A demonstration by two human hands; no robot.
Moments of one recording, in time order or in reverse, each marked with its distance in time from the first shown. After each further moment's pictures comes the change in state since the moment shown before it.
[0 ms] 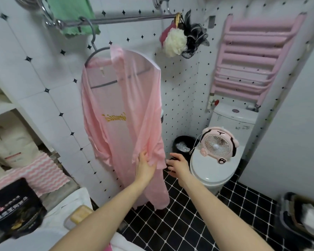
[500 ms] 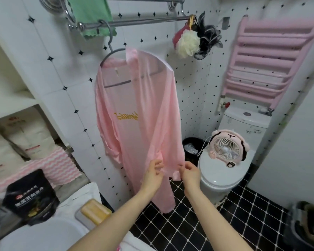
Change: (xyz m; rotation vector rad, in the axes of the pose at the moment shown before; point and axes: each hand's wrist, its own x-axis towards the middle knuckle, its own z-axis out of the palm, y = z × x) left_hand -0.040 -0.010 -0.009 -0.059 -0.101 0.045; right_hand -0.035 0.016 0.004 -0.029 0.234 -0.139
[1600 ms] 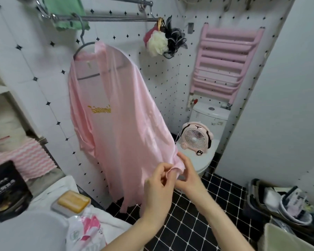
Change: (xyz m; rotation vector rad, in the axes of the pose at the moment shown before) left_hand -0.172 0.088 0.022 -0.365 0.052 0.389; right_hand -0.145 -0.040 -0.110 -0.128 -0.402 -0.265
